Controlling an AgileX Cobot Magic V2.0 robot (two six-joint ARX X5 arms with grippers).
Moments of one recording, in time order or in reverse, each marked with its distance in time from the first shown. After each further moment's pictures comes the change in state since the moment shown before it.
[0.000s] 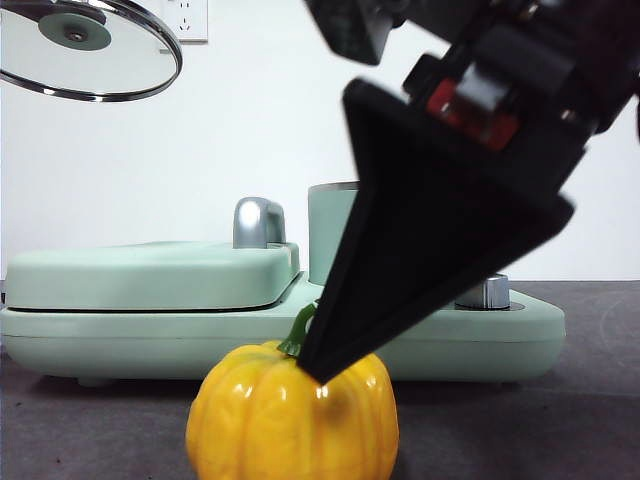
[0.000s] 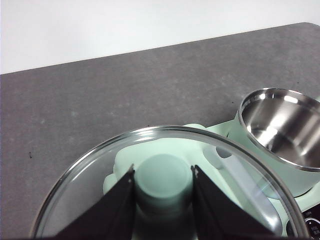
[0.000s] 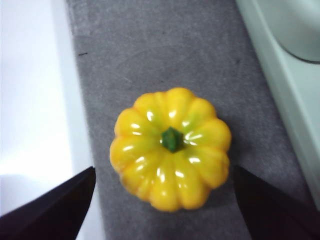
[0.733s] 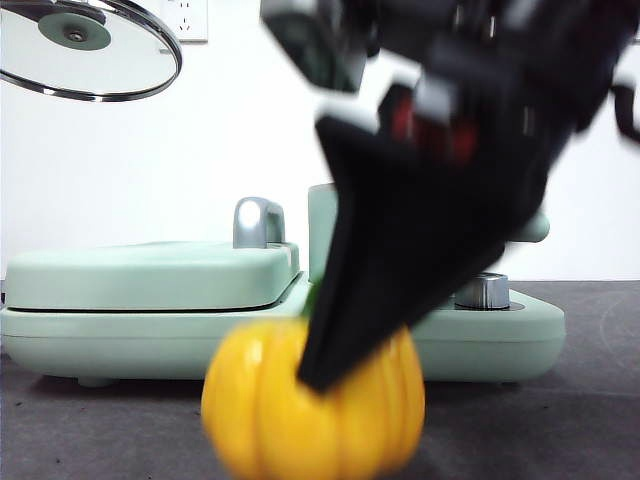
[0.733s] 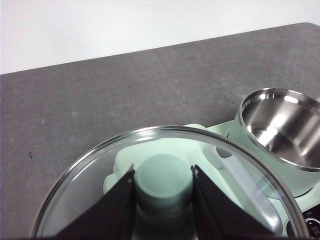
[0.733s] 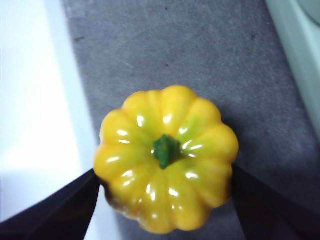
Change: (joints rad) left arm 0.000 0.000 0.000 0.000 0.000 0.000; right arm 0.012 0.060 0.087 -0.127 0.003 0.062
